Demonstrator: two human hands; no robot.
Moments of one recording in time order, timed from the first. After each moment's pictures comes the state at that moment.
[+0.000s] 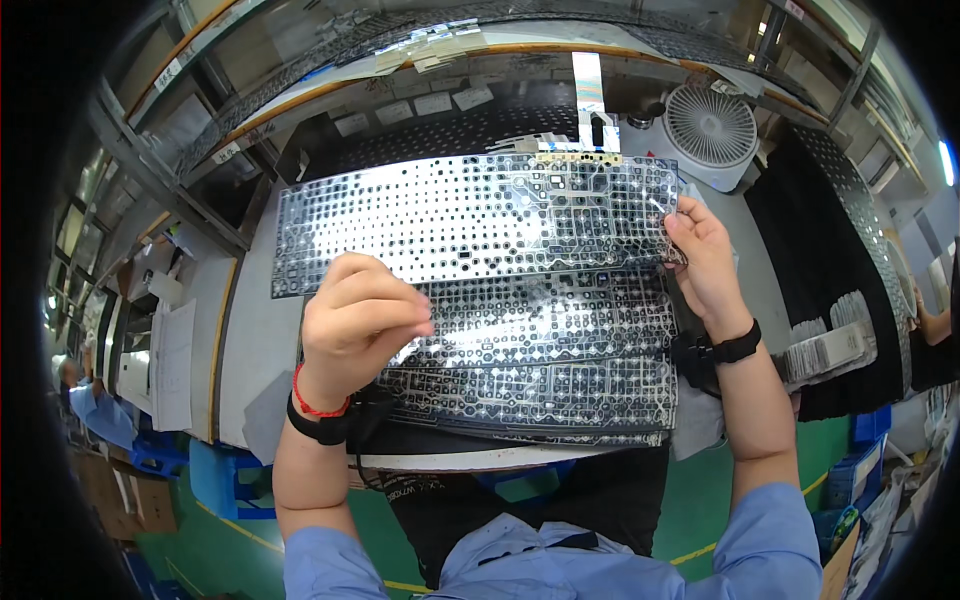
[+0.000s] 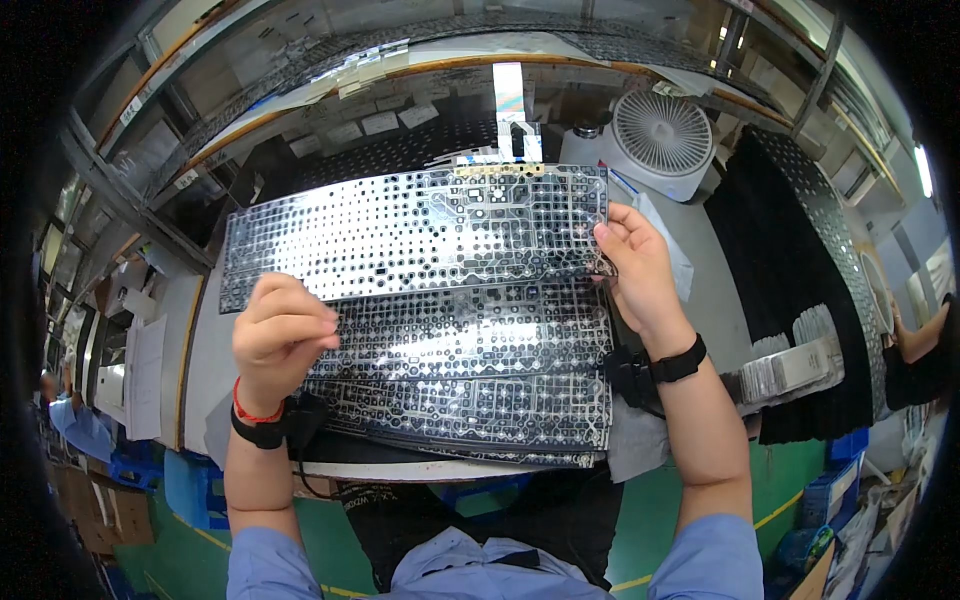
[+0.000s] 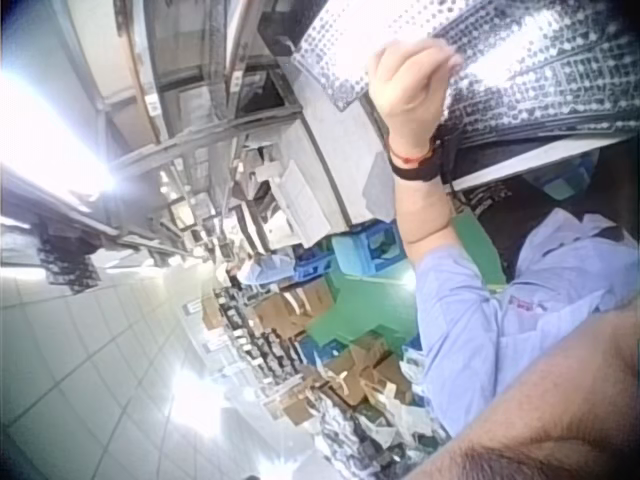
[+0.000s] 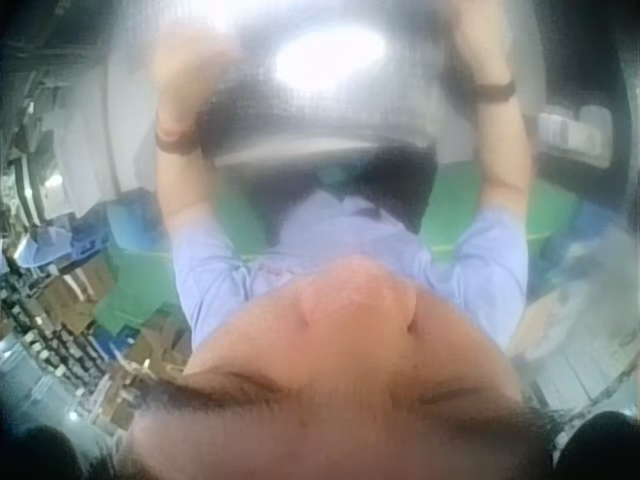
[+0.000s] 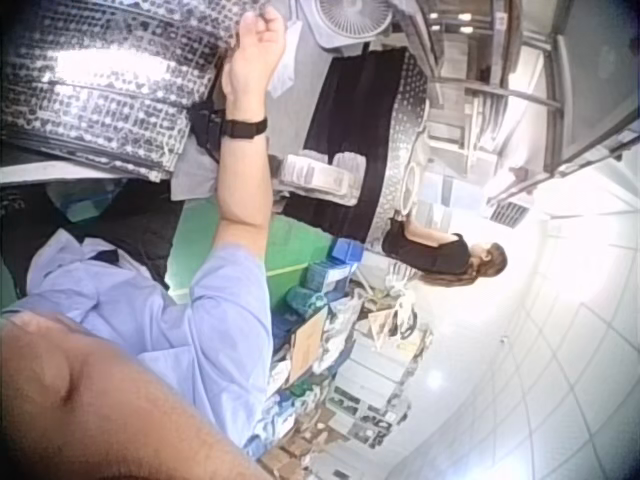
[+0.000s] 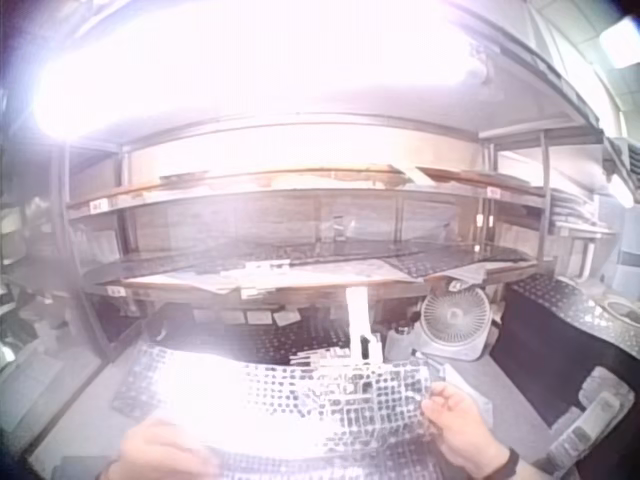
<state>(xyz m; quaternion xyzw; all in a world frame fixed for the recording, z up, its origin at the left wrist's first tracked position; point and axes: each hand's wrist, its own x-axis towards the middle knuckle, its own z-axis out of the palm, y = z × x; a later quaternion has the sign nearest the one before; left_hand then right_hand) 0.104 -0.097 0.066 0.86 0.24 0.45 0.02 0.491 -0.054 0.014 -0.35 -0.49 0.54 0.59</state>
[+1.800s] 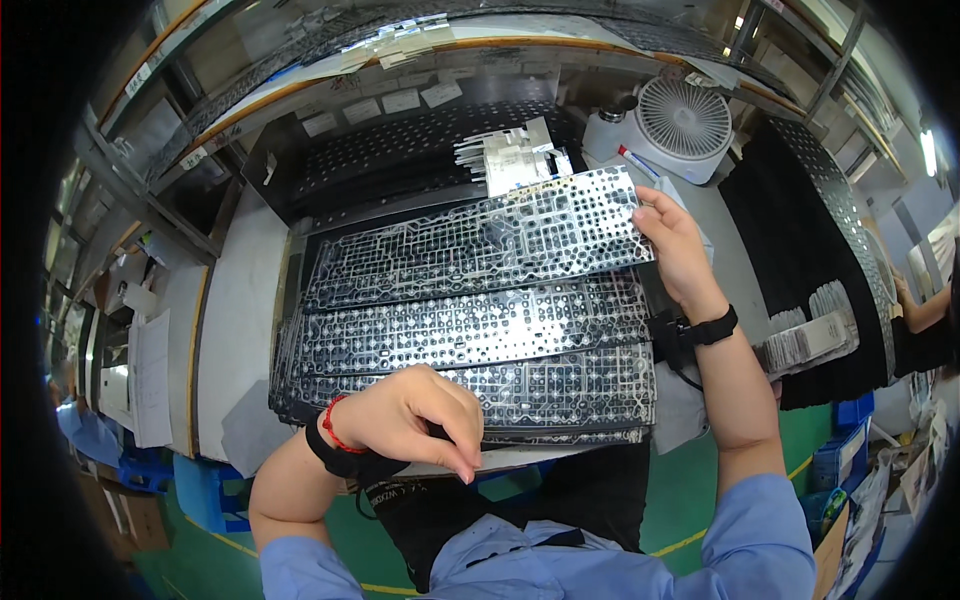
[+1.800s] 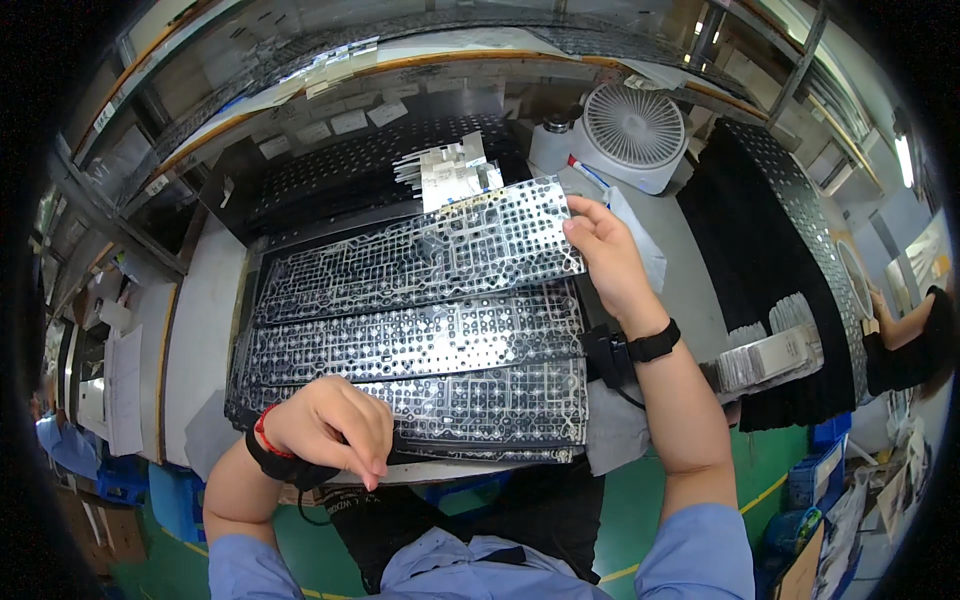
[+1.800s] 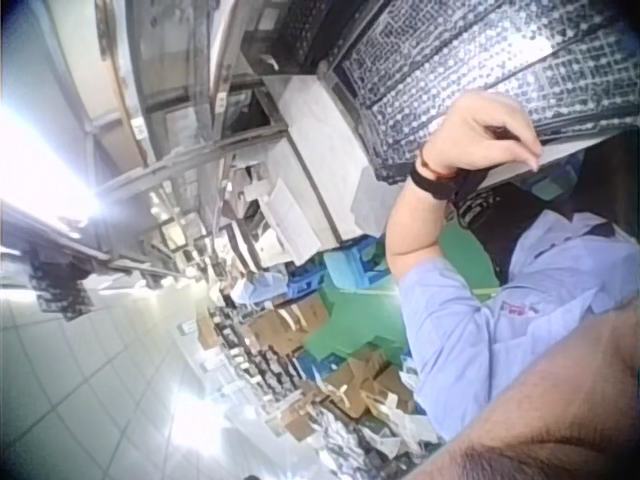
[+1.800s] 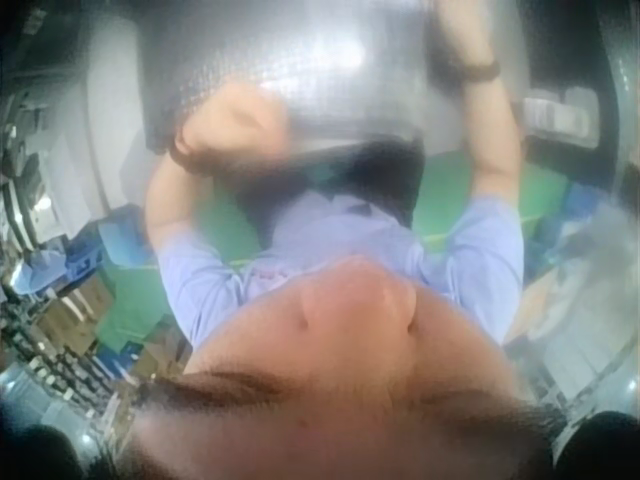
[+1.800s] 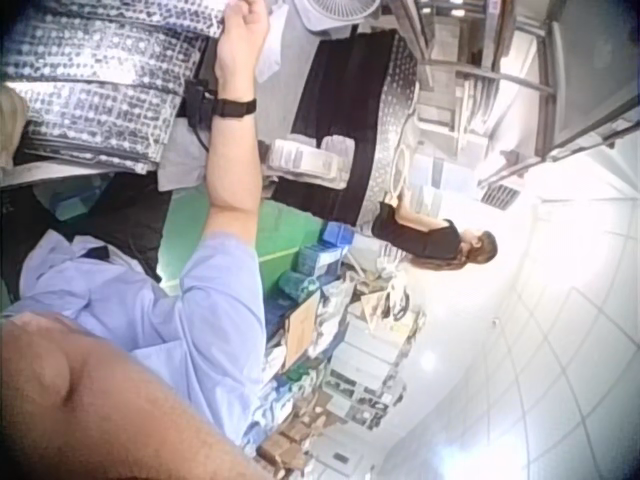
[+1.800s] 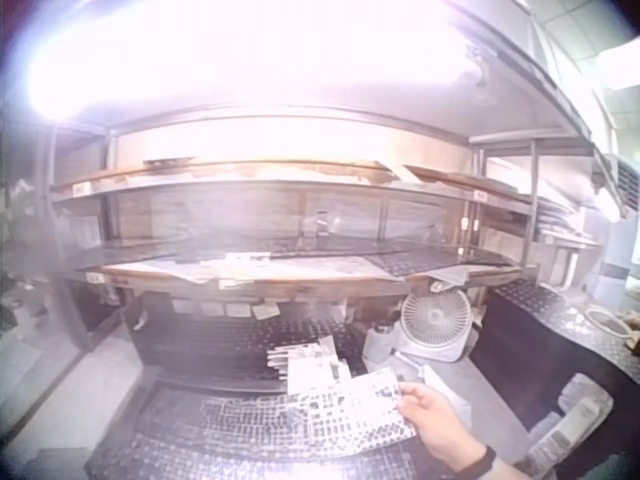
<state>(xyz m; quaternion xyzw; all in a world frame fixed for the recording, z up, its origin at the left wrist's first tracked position) 0.143 -0.120 0.031 0.70 0.02 0.22 0.68 0.502 -0.039 0.001 -0.40 -0.51 0.52 0.56</state>
